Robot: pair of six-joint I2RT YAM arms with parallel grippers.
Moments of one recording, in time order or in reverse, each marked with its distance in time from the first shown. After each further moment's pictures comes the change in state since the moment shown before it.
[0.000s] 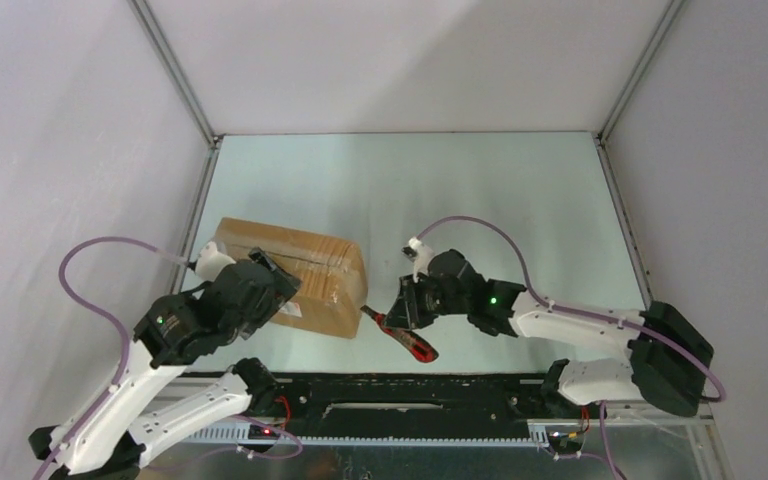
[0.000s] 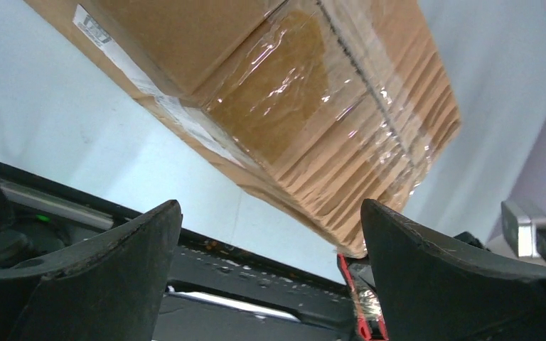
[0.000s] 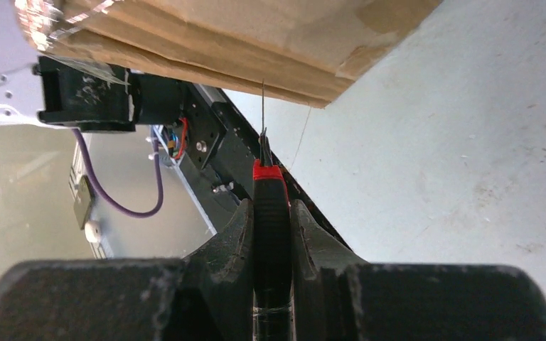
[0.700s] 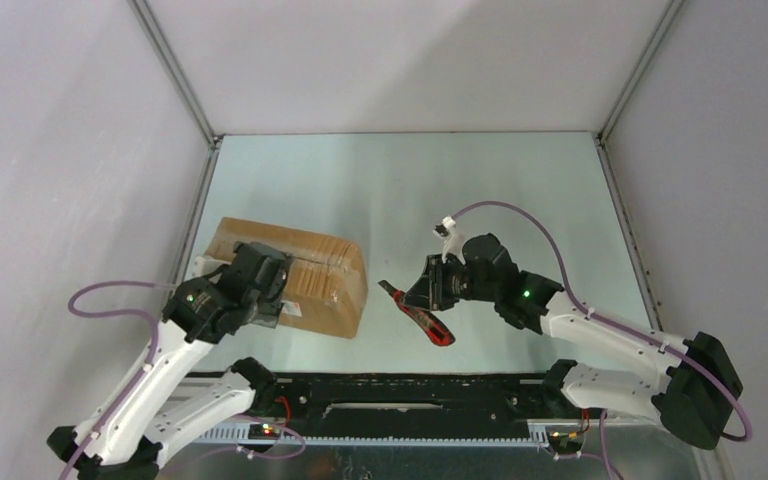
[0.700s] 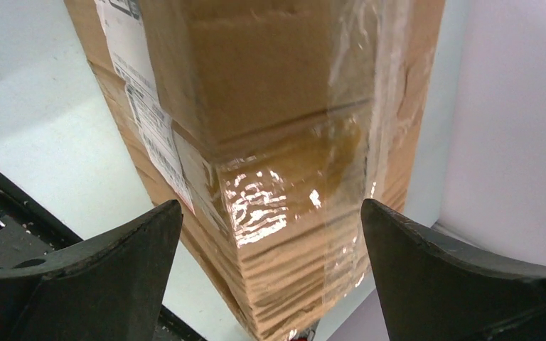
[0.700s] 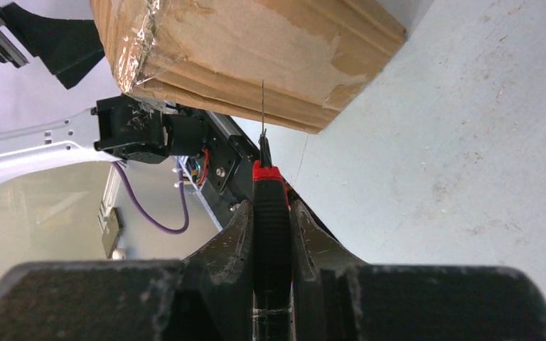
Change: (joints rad) left arm 0.161 0.099 -0.052 0.083 0.014 -0.468; right arm -0.150 -0.203 -0.005 -0.099 -0.038 0.004
